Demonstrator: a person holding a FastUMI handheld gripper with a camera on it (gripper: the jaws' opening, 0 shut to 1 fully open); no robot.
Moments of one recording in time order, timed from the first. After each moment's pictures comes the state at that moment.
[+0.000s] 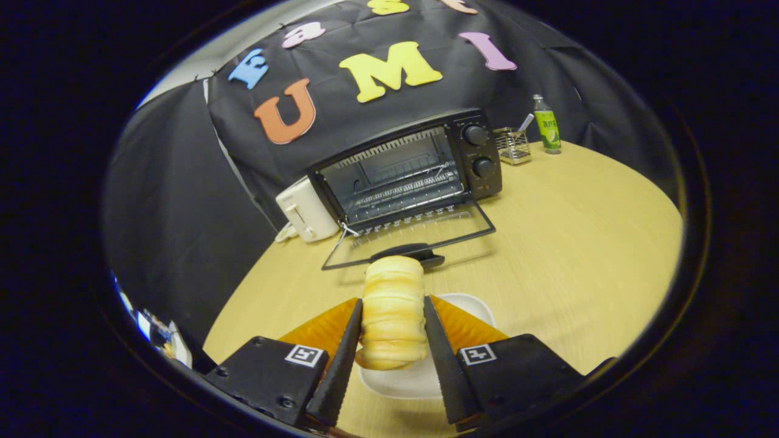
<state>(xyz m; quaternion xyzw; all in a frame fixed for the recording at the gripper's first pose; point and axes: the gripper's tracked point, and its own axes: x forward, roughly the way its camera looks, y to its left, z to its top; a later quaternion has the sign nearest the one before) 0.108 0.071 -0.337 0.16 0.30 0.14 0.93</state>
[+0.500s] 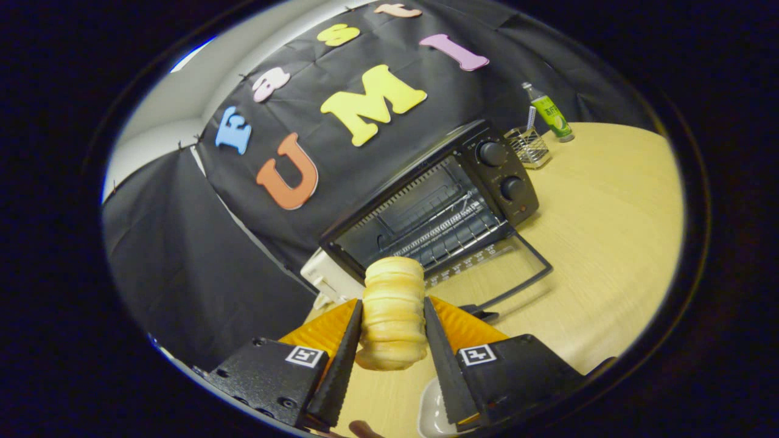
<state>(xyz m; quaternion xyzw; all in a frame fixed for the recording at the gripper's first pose) 0.195 0.106 -0.292 0.32 0.21 0.17 0.91</state>
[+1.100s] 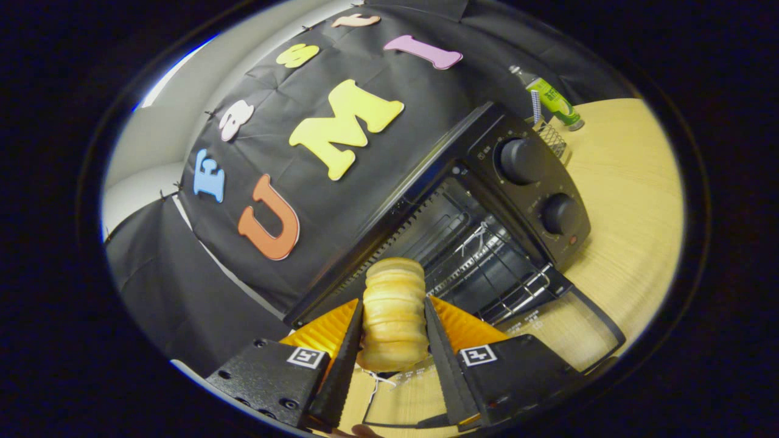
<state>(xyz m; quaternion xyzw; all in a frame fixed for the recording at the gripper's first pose) 0.344 0.103 -0.302 0.38 0.17 0.14 0.90</state>
